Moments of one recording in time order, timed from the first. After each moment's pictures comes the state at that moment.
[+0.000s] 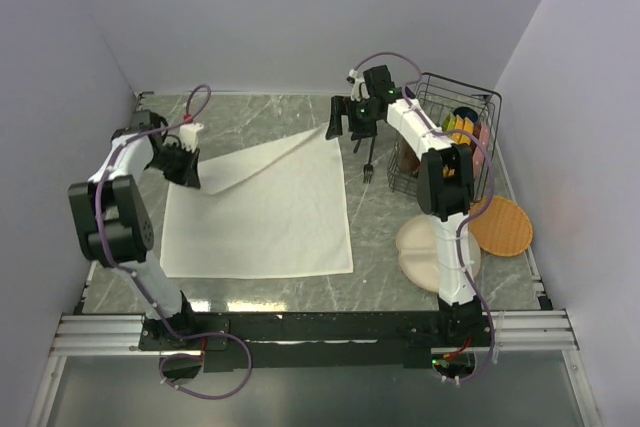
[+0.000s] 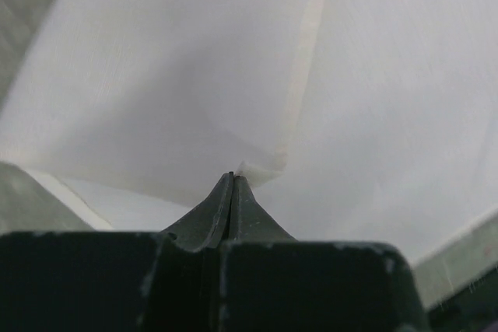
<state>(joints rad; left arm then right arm) 0.19 1.83 1.39 -0.80 0.51 0.59 0.29 2.35 2.13 -0.71 -0.45 0.20</state>
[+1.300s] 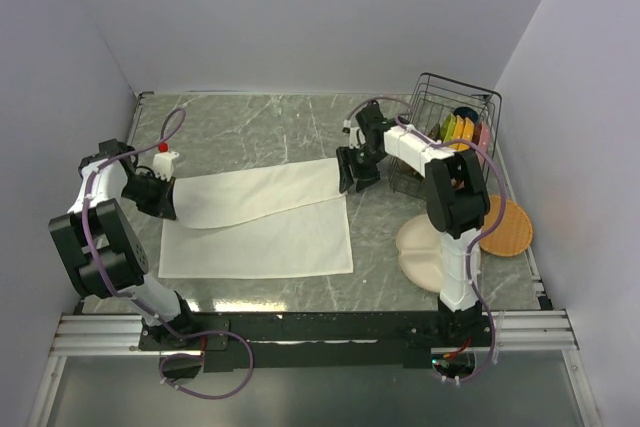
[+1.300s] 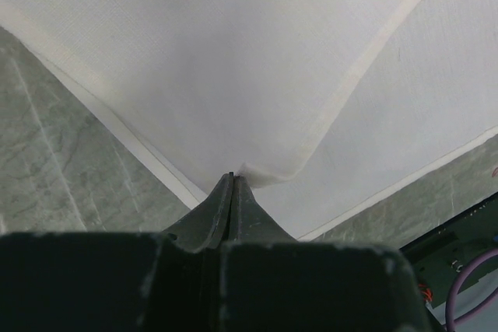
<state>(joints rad) 0.40 1.59 1.13 -0.98 0.47 0.79 0.36 2.10 1.61 -0.78 -0.37 0.12</state>
